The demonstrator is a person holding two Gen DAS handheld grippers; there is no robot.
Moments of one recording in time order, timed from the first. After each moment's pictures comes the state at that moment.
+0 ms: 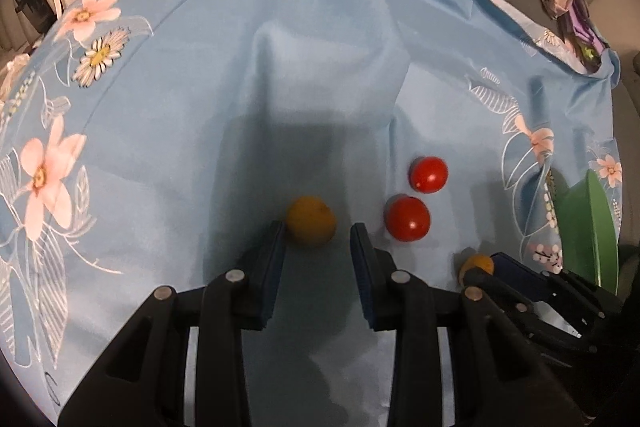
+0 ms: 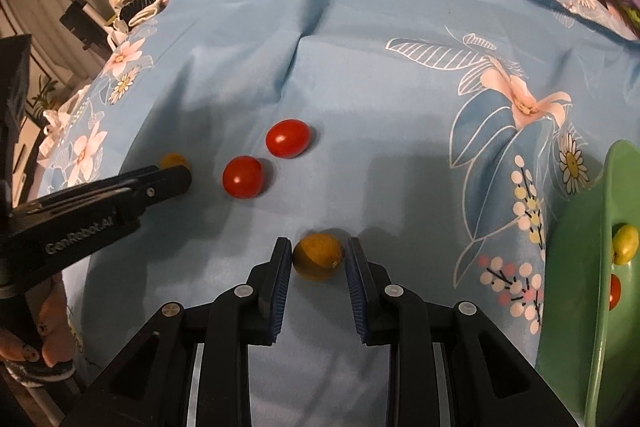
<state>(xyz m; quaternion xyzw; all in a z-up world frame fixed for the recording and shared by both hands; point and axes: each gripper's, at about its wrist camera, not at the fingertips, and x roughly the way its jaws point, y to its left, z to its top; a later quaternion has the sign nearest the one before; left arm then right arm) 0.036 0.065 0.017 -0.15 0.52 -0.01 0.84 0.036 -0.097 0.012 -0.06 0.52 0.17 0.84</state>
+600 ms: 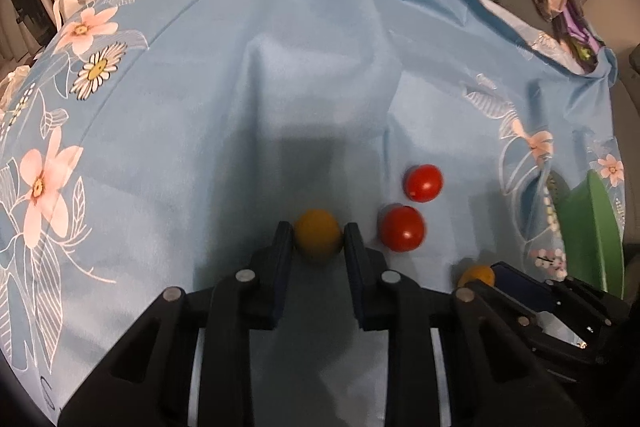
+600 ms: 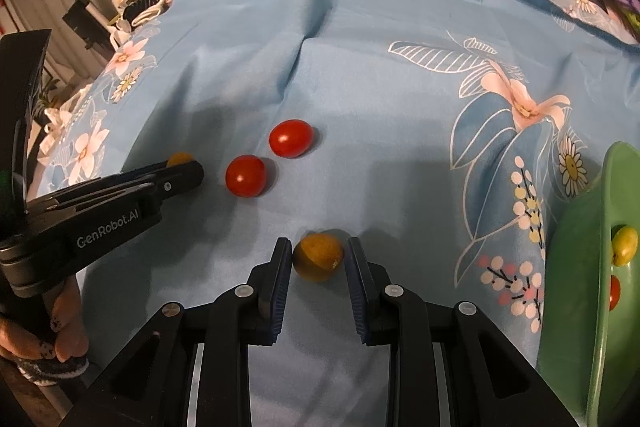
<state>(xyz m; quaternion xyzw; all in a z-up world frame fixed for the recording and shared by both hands) 0.033 0.058 0.023 -0.14 0.49 -0.01 0.86 0.031 -0.097 0.015 -0.05 0.51 0.18 0.84</state>
